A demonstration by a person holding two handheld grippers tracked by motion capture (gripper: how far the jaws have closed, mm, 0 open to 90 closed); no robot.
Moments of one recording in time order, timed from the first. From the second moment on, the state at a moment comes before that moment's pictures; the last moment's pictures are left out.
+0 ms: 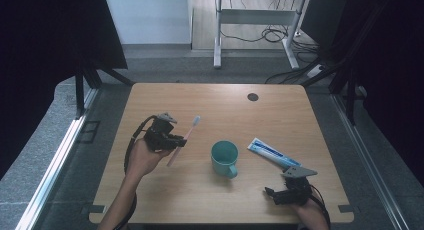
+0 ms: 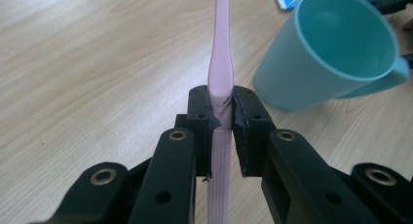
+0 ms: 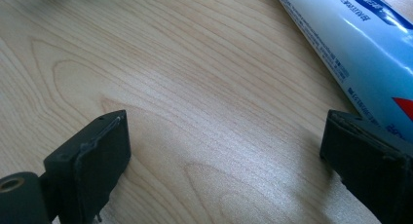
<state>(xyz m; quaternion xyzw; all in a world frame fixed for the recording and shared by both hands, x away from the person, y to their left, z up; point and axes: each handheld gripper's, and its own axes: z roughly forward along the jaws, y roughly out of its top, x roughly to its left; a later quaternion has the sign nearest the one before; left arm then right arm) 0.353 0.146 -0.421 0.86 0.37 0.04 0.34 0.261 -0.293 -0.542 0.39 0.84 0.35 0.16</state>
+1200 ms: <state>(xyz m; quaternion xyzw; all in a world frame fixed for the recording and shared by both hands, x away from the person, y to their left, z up) 0.345 0.112 -0.390 0.83 0.30 0.07 0.46 0.261 -0.293 -0.542 0.39 0.84 0.35 0.16</state>
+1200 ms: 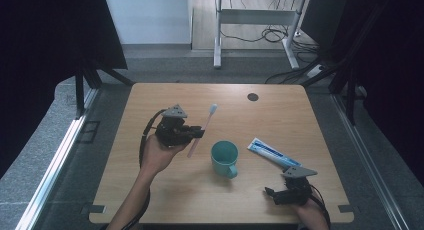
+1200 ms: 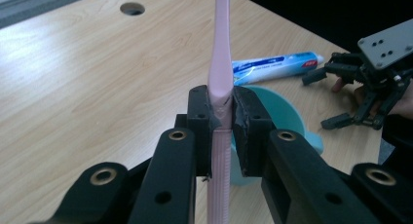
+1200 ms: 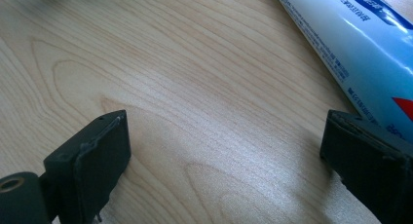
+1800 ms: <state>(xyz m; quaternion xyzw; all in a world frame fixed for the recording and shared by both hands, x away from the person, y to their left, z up) 0.347 0.086 -0.384 0.82 0.29 0.07 0.49 0.261 -0.293 -0.542 0.39 0.84 0.35 0.16</state>
